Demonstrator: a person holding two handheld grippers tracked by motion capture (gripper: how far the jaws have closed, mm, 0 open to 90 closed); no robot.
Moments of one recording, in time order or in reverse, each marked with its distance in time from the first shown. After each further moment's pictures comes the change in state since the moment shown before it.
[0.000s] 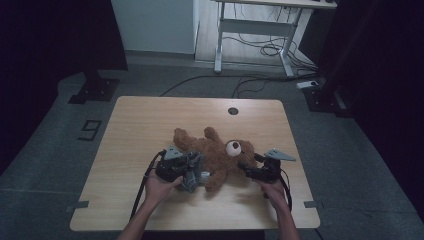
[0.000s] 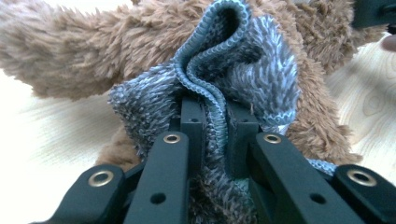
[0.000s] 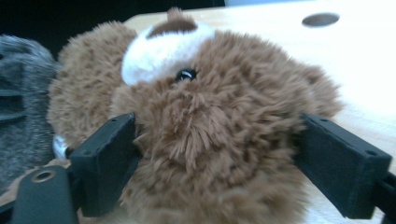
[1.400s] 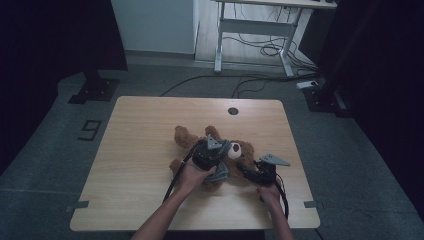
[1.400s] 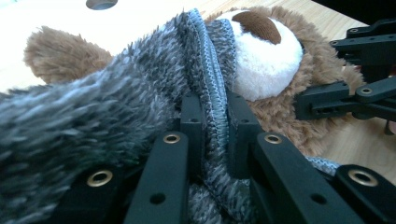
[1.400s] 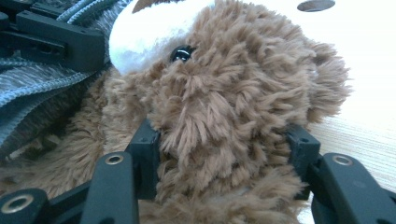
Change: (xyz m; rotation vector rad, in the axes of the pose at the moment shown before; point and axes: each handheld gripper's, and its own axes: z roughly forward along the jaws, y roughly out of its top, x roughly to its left) left arm -0.058 0.068 0.071 0.050 0.039 0.144; right arm 0.003 -0.020 0.010 -0.004 -0.047 -0.014
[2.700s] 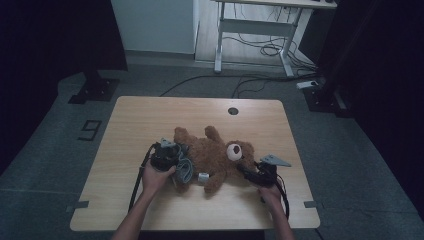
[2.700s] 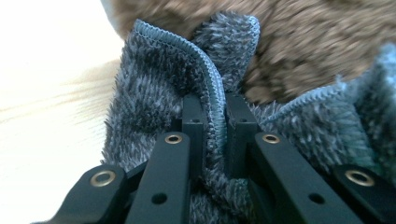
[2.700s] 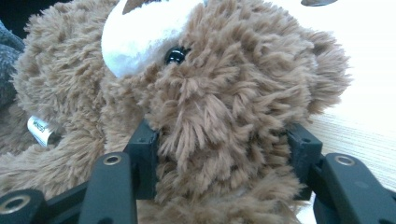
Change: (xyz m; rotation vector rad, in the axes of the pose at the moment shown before) left arm 0.099 -0.086 -0.041 0.064 0.104 -0.267; right arm -0.002 -0.002 -0.002 0.010 0.018 0.007
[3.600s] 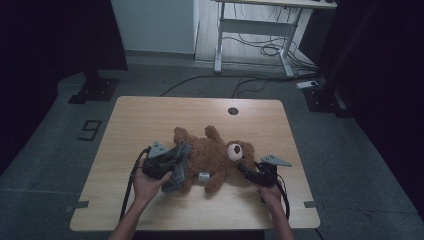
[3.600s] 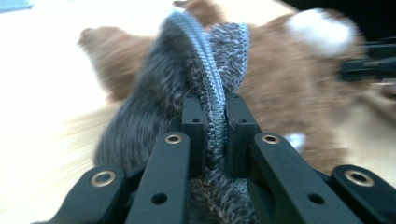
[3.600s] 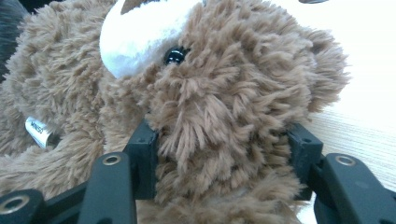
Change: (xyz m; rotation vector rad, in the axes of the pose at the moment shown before) left arm -0.038 0.000 -0.067 -0.198 -0.109 0.112; right arm -0.001 0.000 0.000 0.002 -0.003 0.020
